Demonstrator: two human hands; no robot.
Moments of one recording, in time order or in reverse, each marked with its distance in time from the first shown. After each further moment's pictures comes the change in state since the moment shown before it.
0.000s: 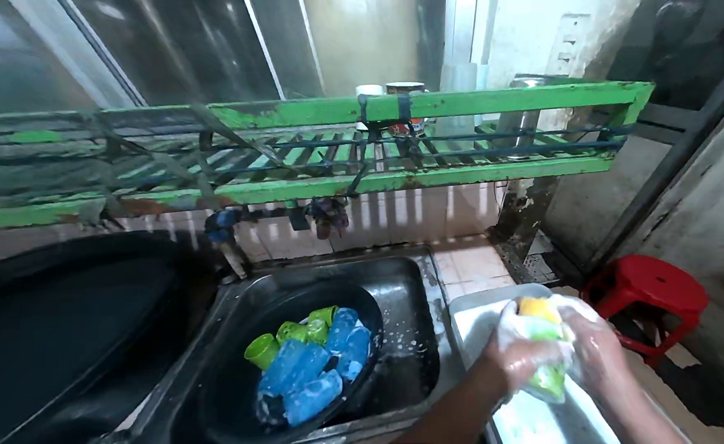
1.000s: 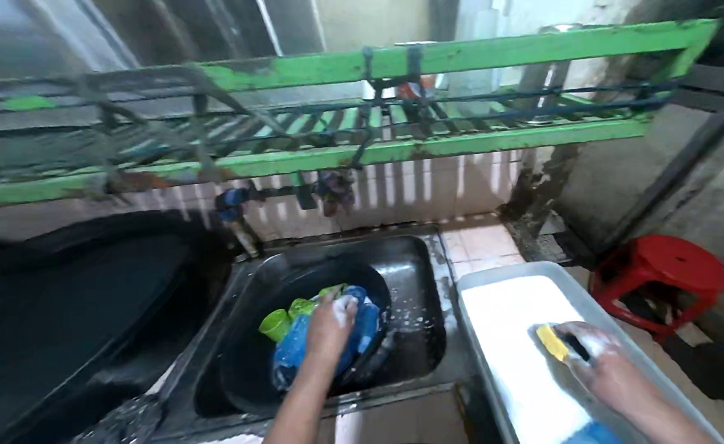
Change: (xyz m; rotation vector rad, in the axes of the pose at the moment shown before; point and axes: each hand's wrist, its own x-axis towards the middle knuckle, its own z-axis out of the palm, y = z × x) left_hand -0.091 0.003 -0.257 1.457 0.799 -0.096; right_hand -0.011 0.073 -0.061 -0.805 -0.480 -0.168
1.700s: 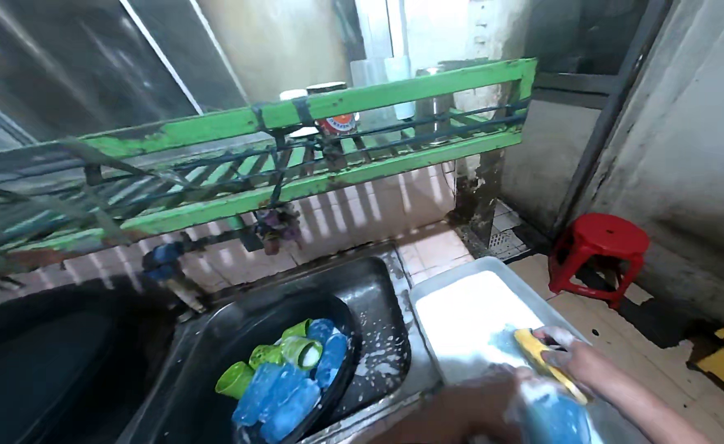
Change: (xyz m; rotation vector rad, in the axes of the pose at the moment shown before) left_hand -0.119 0.246 0.065 -0.281 -1.065 0.928; right_hand -0.032 0.021 -0.032 0.314 -0.235 0.429
